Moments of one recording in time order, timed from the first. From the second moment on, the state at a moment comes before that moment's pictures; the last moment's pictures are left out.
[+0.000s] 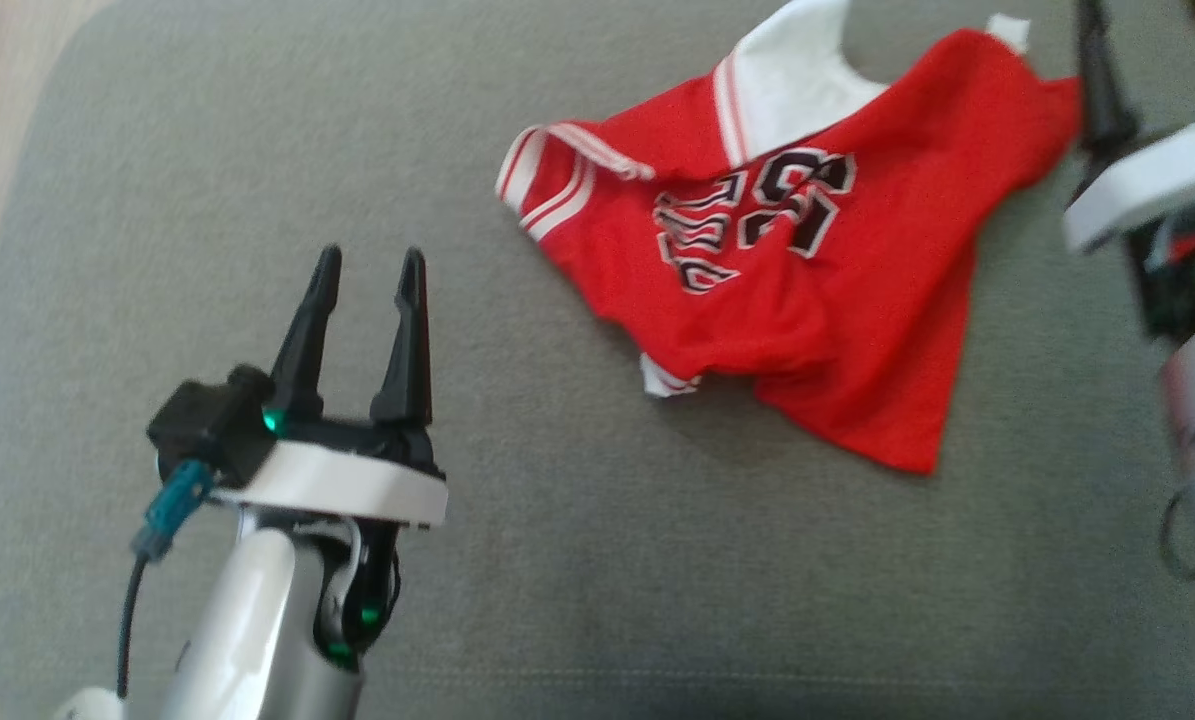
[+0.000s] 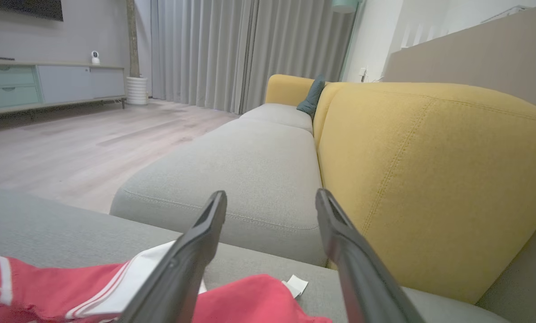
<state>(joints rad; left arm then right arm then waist) -0.23 0.04 -0.25 0.10 -0.32 -0.02 -0.26 -0.81 -0.34 0.18 0.70 0.15 0.13 -0.19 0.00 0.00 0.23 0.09</state>
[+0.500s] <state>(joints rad) -0.16 0.04 -0.22 0.10 -0.30 -0.02 -0.26 -0.30 -0.10 0.03 0.27 0.08 0.13 -0.18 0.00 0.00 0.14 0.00</state>
